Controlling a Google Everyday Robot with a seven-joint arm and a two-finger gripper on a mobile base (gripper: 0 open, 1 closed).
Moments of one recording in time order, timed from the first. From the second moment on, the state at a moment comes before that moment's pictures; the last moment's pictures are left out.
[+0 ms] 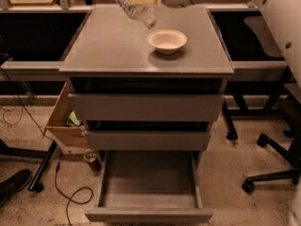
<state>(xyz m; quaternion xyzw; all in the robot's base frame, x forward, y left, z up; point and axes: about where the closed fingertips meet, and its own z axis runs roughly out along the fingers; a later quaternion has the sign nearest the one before) 0.699 0.029 1.043 -0.31 0.75 0.38 0.44</state>
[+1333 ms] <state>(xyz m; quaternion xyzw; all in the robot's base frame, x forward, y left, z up) 0.520 -0.026 0.659 -0.34 0.85 0.39 0.12</state>
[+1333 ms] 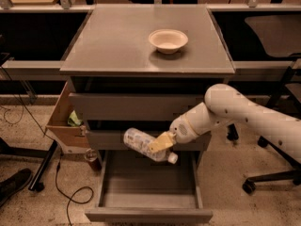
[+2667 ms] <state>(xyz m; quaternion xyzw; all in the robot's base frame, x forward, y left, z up) 0.535 -0.013 0.492 -0.25 0.90 0.36 -0.04</state>
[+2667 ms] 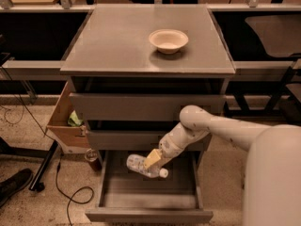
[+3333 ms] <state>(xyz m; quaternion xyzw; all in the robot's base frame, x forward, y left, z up) 0.523 -0.022 0.313 -0.08 0.91 0.38 -0.15</state>
